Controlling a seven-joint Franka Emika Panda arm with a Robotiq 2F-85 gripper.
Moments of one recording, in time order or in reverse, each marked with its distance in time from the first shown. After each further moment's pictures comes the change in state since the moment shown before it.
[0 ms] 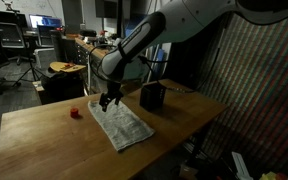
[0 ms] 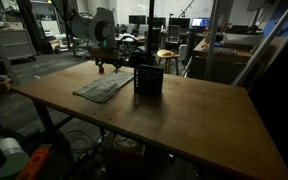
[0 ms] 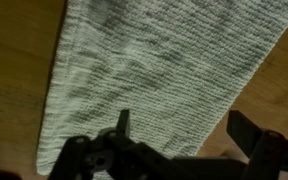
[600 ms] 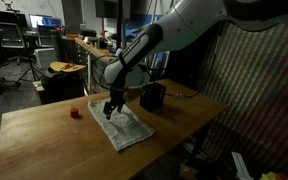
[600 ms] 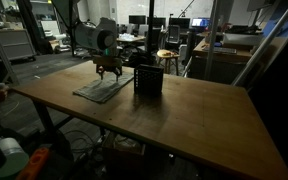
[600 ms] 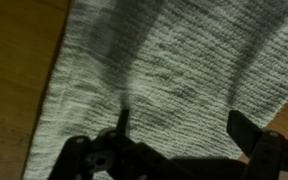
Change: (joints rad) arm -0.018 0.061 0.002 -0.004 0.000 0.000 -0.070
